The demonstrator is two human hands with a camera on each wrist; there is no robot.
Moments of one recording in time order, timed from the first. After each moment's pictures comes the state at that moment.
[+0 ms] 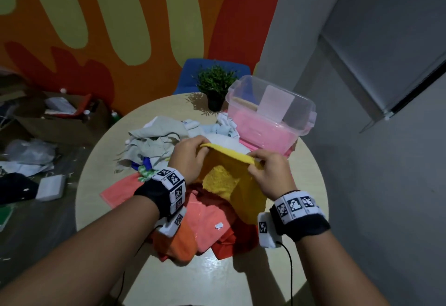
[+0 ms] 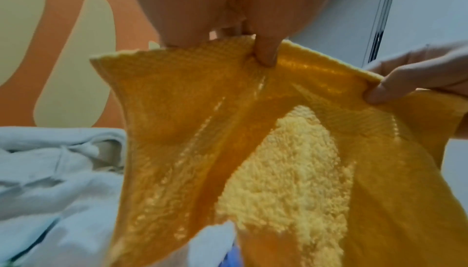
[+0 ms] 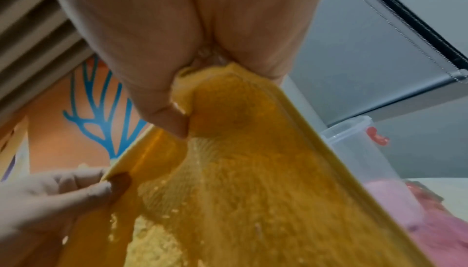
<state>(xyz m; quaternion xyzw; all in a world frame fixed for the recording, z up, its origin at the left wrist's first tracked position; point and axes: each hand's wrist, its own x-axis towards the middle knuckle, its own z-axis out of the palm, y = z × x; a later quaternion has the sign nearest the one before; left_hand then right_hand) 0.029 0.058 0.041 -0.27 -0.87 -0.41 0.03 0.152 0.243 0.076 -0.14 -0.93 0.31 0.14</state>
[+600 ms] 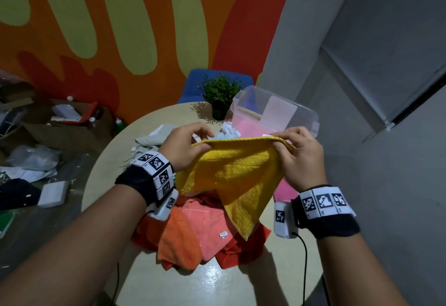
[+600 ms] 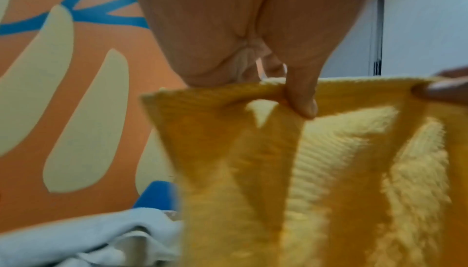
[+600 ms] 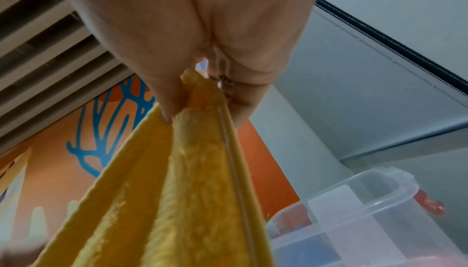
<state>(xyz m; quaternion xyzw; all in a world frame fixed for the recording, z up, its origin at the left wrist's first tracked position) -0.001 0.031 0.093 -0.32 -0.84 -0.44 -0.03 0.150 0.261 0.132 -0.11 -0.89 0.30 0.33</state>
